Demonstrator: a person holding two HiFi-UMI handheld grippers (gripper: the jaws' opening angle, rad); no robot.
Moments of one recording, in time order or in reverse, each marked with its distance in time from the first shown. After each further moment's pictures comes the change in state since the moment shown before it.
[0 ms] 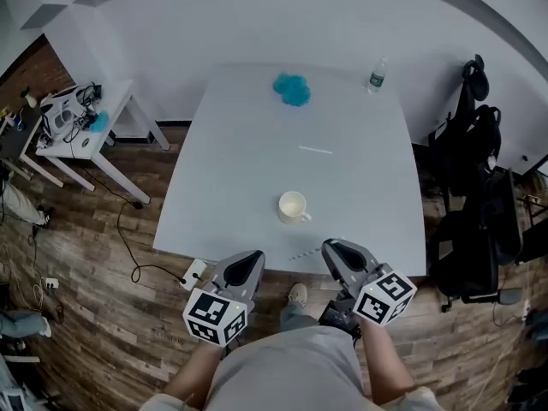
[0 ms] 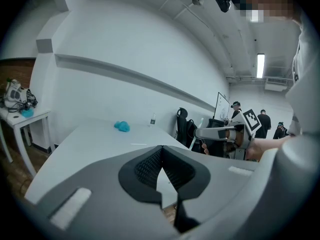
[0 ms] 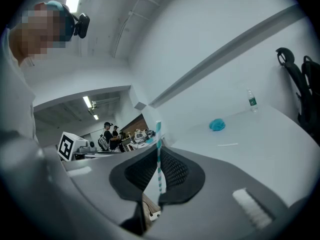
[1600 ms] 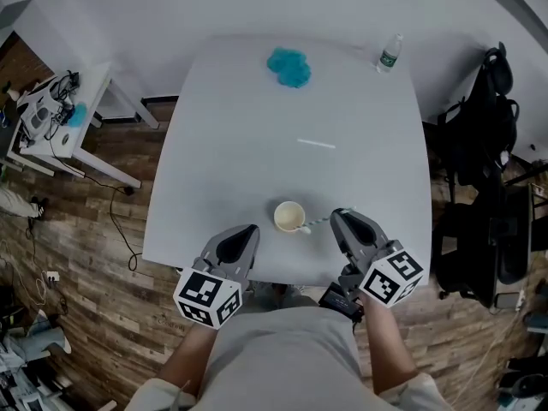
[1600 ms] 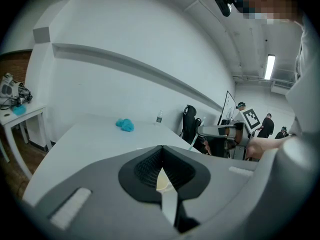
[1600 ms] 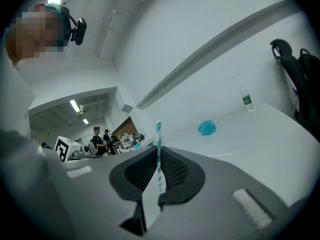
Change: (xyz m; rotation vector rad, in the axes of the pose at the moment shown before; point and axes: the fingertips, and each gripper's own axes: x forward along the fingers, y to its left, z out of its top) left arm 0.104 0.080 0.036 -0.037 0.054 0.009; right arm 0.082 -0.107 0.052 0.069 -0.003 -0.084
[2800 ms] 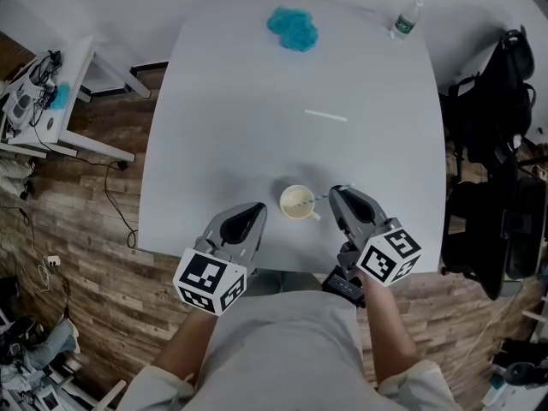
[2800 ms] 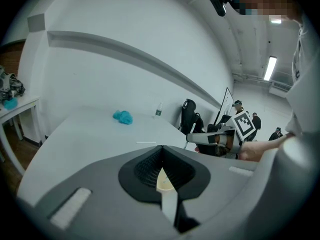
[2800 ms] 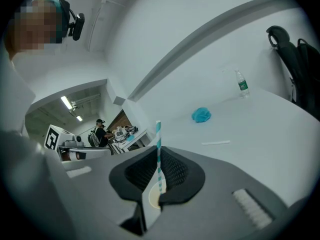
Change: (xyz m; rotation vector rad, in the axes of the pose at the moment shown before) left arm 0.040 0.028 -0.018 -0.021 0.079 -0.052; right arm 0.054 -0.042 -0.047 0.051 0.092 -0.052
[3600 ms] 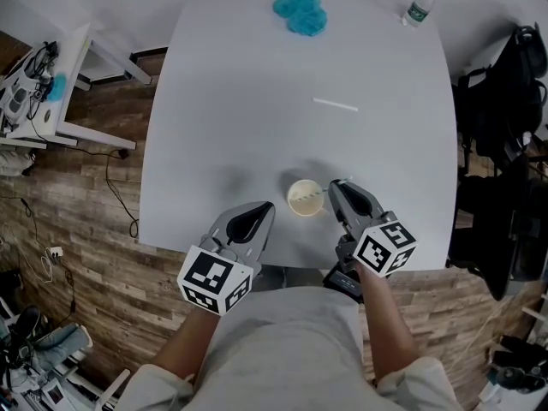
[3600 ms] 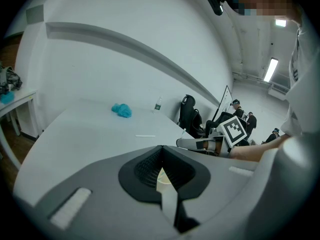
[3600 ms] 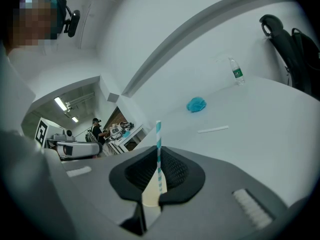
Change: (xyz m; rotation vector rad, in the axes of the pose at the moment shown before) left arm 0.010 0.006 -0.019 -0.025 0.059 -0.031; right arm 0.030 -0.025 -0.041 0.060 0.046 -0.035
